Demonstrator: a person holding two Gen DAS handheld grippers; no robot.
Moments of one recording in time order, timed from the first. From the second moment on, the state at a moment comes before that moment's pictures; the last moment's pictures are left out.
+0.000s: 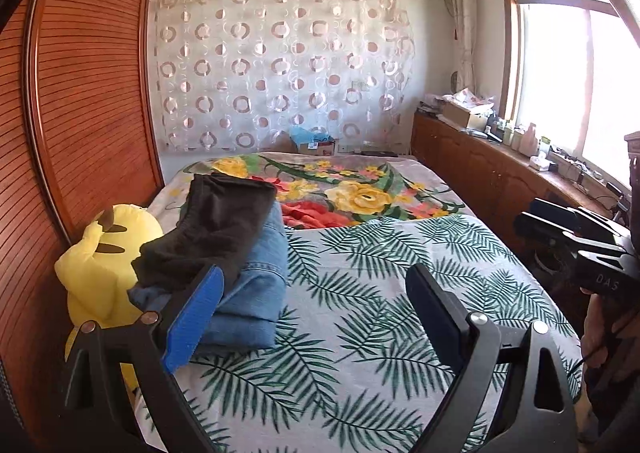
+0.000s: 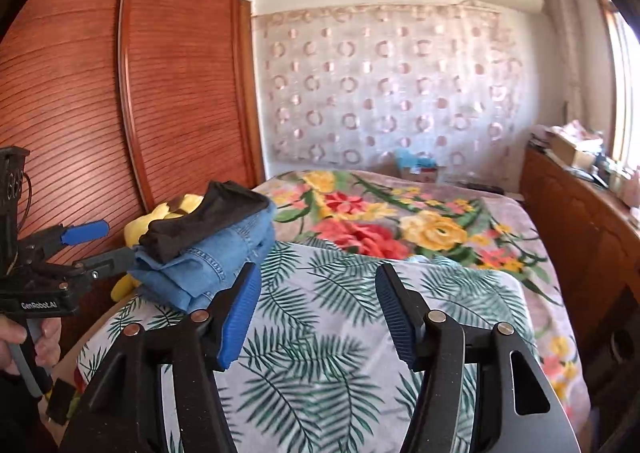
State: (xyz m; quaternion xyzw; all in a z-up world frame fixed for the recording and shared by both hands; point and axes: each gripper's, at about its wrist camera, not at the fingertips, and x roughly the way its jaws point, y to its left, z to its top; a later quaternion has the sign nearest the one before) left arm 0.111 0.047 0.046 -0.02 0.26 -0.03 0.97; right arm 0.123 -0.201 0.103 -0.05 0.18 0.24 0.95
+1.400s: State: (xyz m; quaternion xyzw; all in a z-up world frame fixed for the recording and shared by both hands) left arm 0.057 0.006 0.080 0.00 0.20 -0.03 0.98; right arm 0.023 -0.192 0.081 -0.02 0.13 0.13 0.98
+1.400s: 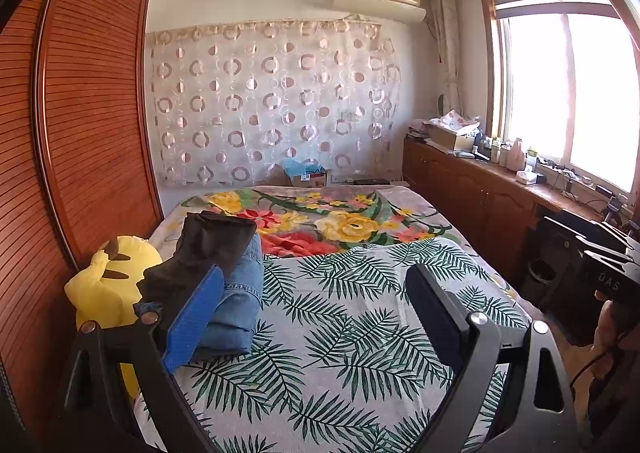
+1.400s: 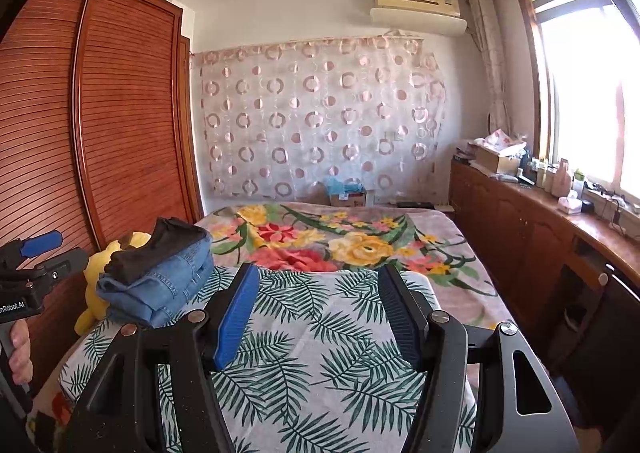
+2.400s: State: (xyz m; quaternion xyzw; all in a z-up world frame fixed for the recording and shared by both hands) left arm 0.058 0.004 0.077 0.00 0.20 -0.03 0.98; right arm 0.020 -0.195 0.077 -0.02 0.13 0.13 0.98
